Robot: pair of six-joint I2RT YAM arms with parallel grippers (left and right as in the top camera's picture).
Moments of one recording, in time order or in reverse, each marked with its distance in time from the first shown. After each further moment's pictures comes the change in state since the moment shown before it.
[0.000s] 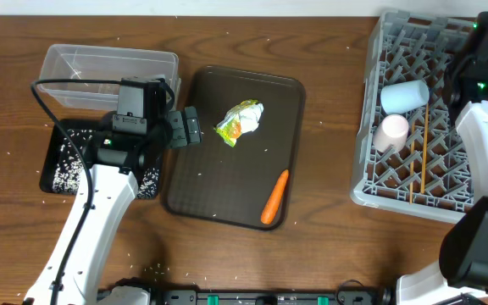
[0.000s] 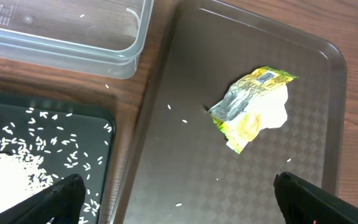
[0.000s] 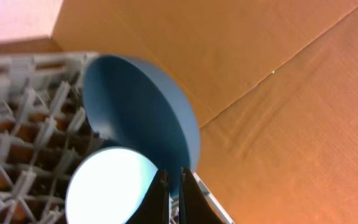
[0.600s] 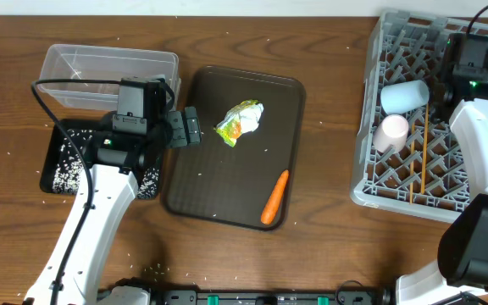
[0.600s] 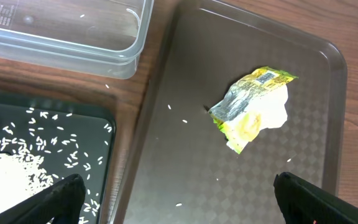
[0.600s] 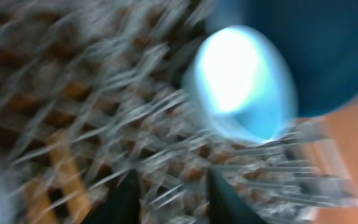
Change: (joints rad) left arm 0.000 0.000 0.000 0.000 0.000 0.000; right arm 0.029 0.009 0.002 -0.499 -0.461 0.376
